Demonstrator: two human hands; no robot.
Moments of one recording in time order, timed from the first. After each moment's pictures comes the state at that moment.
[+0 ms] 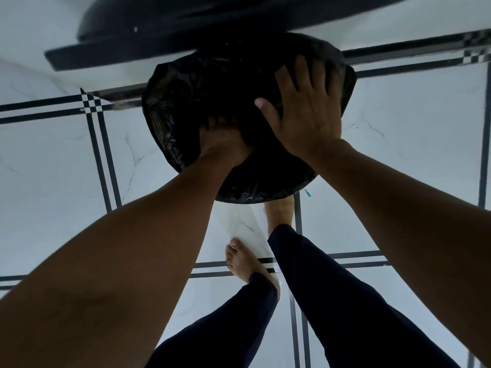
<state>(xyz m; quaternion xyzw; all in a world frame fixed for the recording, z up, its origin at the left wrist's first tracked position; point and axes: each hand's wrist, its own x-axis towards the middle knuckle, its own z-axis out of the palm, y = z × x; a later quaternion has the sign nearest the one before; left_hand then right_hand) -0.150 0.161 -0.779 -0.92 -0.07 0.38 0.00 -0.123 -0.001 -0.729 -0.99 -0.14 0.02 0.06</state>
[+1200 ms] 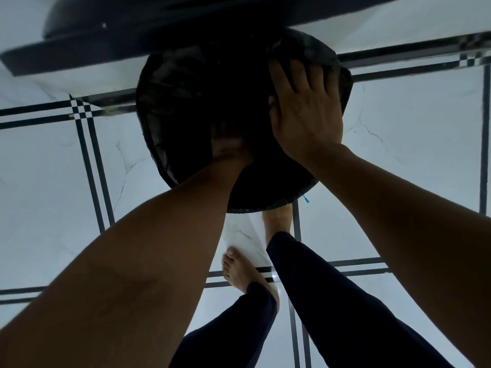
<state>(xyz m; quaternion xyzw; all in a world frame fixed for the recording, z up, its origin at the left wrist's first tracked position) -0.405 0.131 -0.972 -0.90 -0.34 0.24 -0.16 -0.118 -0.004 -0.740 -0.99 -0.15 0.01 0.05</state>
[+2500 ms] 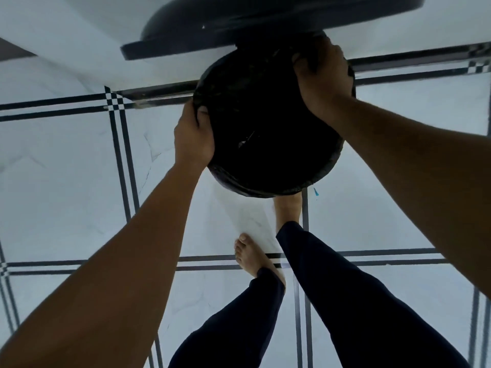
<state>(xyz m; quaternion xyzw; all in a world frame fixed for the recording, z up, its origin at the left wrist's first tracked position) -0.181 0.230 -0.709 -0.87 -0.31 0.10 -0.38 -0.073 0.016 -0.690 -0.92 0.09 0.18 0.33</state>
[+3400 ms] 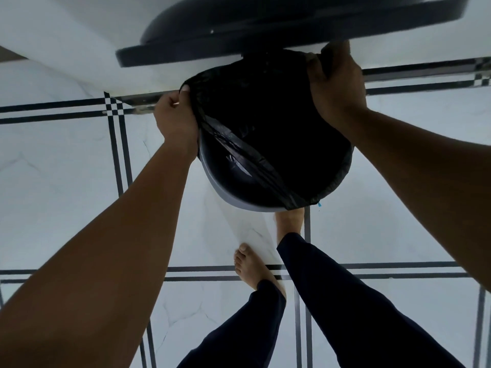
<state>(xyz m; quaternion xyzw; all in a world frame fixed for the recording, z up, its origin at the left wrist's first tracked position) -0.127 0.261 -0.739 -0.68 -0.49 -0.05 -0.55 -0.056 0.006 -0.714 -0.93 0.06 0.14 0.35</state>
